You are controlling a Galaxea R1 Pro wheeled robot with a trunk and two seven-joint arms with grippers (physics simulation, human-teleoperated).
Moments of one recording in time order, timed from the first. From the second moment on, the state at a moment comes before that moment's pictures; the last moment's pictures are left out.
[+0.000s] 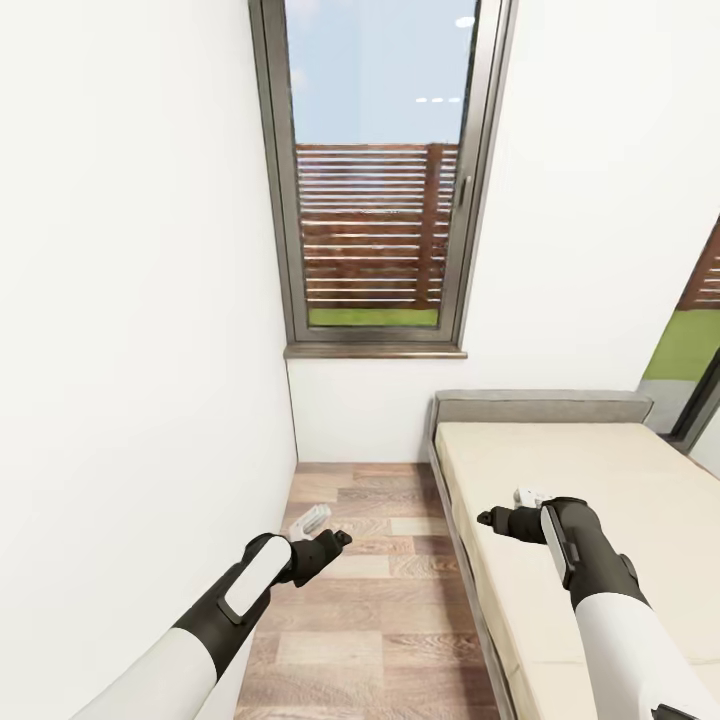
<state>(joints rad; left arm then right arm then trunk) -0.62 -0.06 -0.44 -0.79 1.21 0.47 0.41 -0.70 -0.05 -0.35 -0.84 0.21 0.83 0.31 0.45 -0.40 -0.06</state>
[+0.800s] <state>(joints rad) -0.62 -0.06 -0.44 -0.79 1.21 0.47 0.41 -0.70 -0.05 -0.35 -0.84 0.21 0.83 0.31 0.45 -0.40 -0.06</state>
